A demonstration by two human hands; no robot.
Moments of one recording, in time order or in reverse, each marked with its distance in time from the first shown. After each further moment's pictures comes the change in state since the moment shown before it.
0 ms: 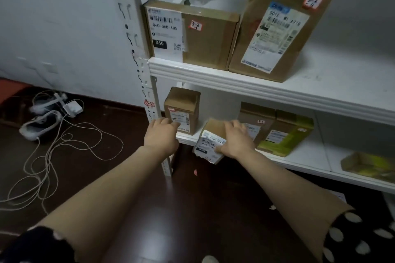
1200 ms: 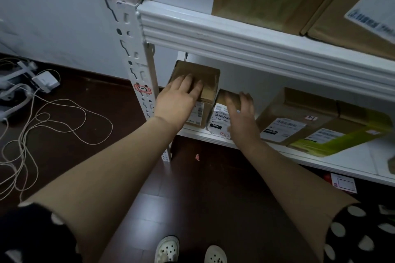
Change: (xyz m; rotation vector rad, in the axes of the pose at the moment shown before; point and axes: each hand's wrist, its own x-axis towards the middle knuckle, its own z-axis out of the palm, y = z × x) left_hand 0.137 -0.039 0.059 0.059 0.186 0.237; right_hand 0.145 0.004 0.114 -0.097 0.227 -0.044
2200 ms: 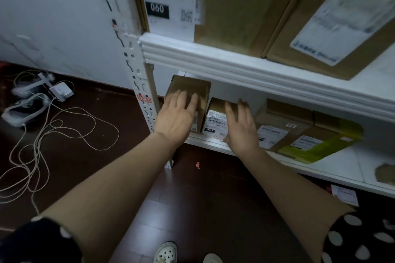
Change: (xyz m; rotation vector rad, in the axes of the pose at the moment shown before) left_hand -0.026 0.037 -0.029 0.104 -0.078 -0.097; right_hand -0.027 0.007 -0.050 -0.036 -0.052 -0.040
